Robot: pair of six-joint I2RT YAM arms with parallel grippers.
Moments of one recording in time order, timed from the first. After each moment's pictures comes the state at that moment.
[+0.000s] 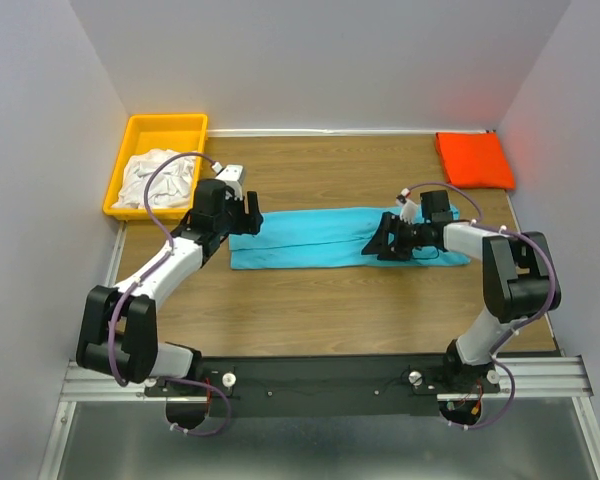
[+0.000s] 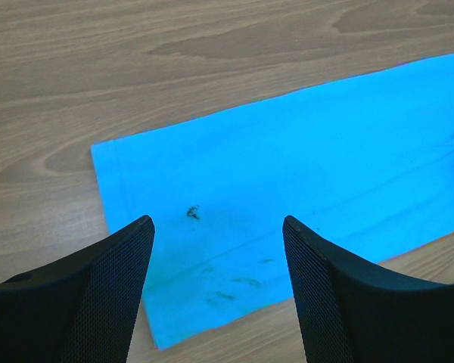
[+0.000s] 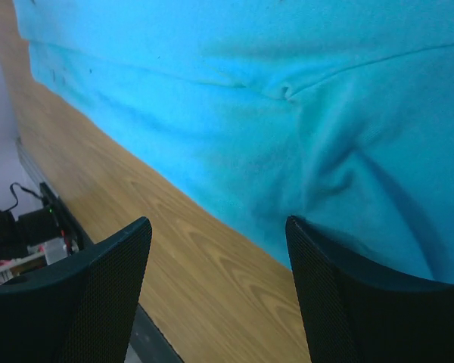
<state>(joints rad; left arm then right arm) -0.26 1.35 0.81 -0.02 0.14 -0.18 0.11 1.71 0.84 -0.14 -0.74 0.30</state>
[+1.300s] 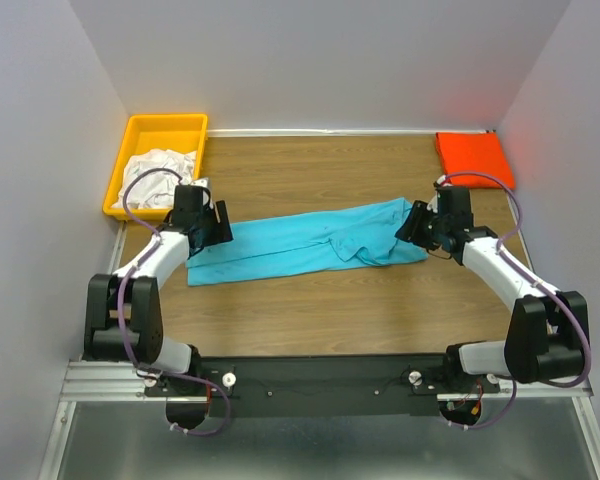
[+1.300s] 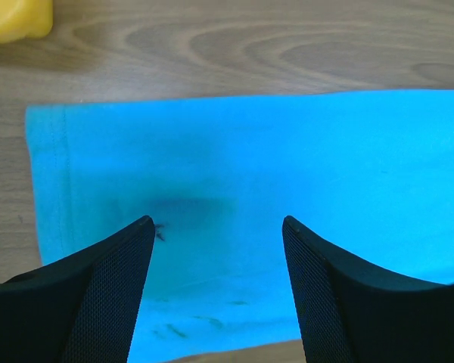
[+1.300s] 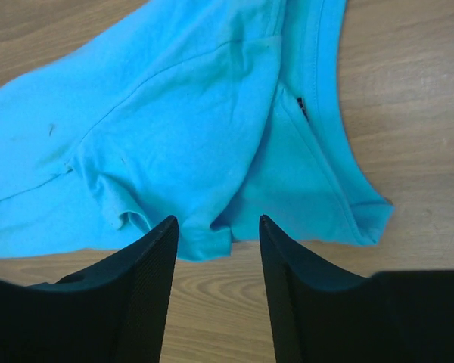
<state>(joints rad) -0.06 1.48 0.82 -0.21 0.07 -0.26 0.13 1.33 0.80 -0.25 -0.14 0.42</state>
